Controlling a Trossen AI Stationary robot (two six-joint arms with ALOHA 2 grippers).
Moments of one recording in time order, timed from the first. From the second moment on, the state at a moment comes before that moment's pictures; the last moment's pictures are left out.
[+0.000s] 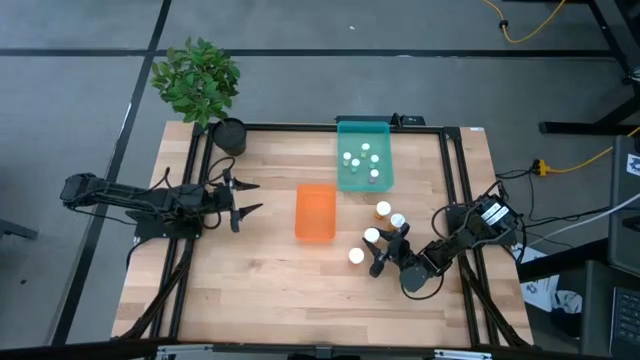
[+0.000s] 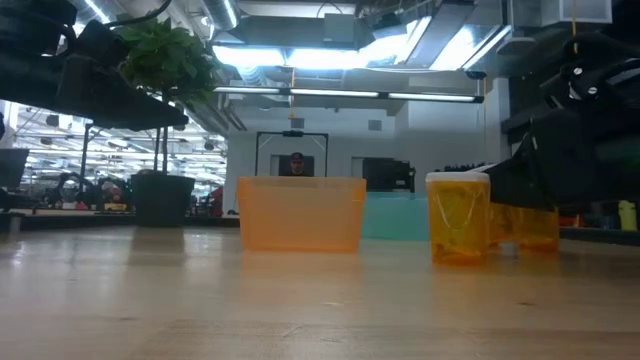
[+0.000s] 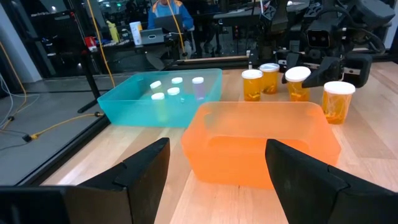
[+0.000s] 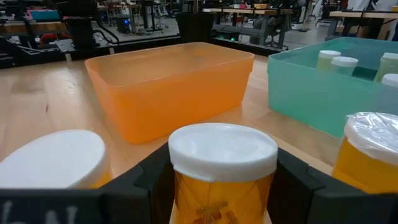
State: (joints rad) left arm -0.06 0.35 0.01 0.22 -0.35 0.06; right arm 0.69 1.96 0.42 0.99 1.29 0.59
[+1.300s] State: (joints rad) left arm -0.06 0.35 0.01 0.22 -0.35 0.06; right arm 0.69 1.96 0.44 0.96 1.28 0.60
